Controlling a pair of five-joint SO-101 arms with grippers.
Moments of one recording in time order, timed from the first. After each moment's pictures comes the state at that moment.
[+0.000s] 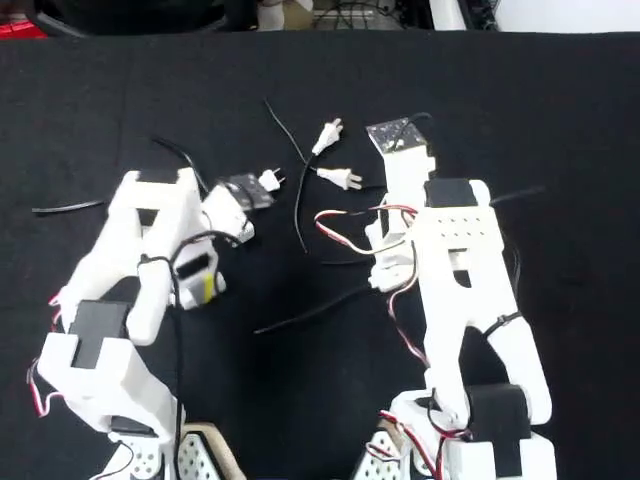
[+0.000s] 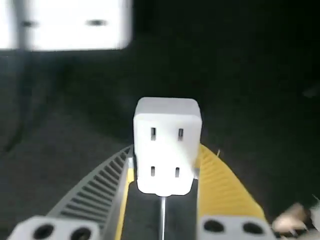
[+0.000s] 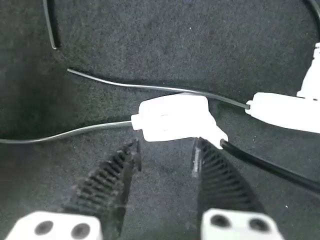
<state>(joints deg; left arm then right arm) -0.3 8.3 21.8 76.7 -53.4 -4.0 -15.2 29.3 75.8 10.9</state>
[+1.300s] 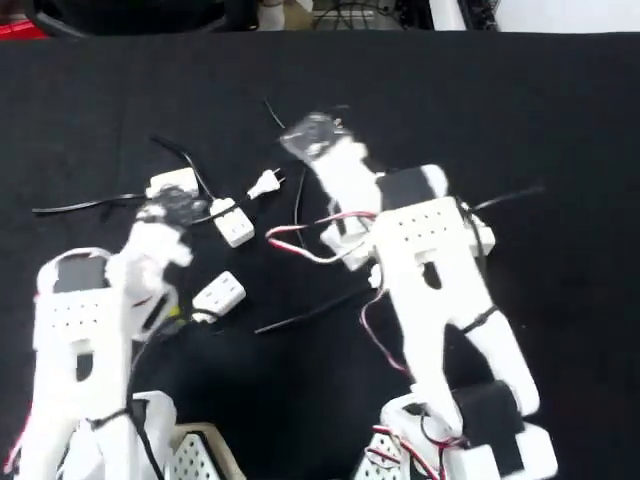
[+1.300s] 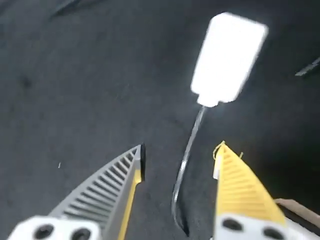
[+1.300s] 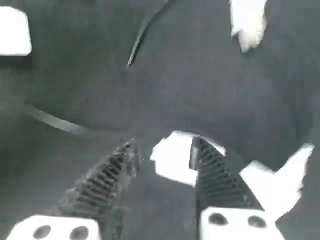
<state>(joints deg) -14.9 -46.6 53.1 77.8 -38.4 -17.2 -13.6 19.9 74.8 32.2</state>
